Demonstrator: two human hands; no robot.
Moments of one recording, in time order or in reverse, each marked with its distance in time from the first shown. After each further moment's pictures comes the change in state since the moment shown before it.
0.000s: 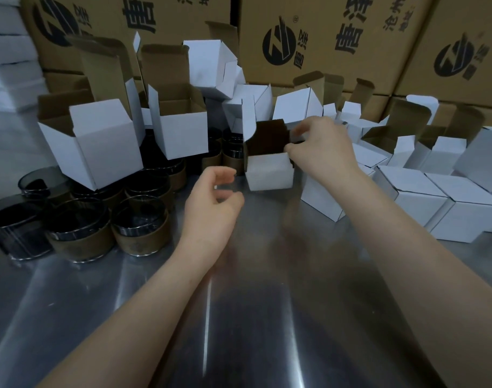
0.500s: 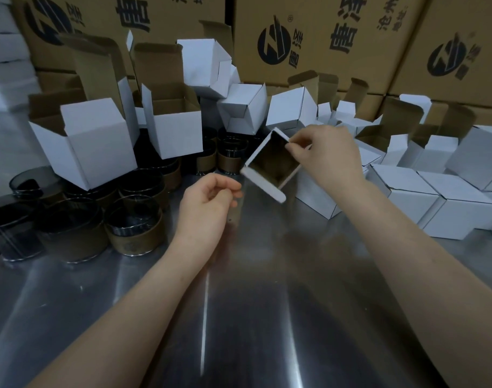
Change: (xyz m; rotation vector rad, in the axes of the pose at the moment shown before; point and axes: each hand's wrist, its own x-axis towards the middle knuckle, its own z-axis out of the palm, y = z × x) left_hand 0.005 -0.007 0.003 -0.092 -0.006 -0.055; right_hand -0.002 0.027 -0.001 -0.106 0.066 -0.210
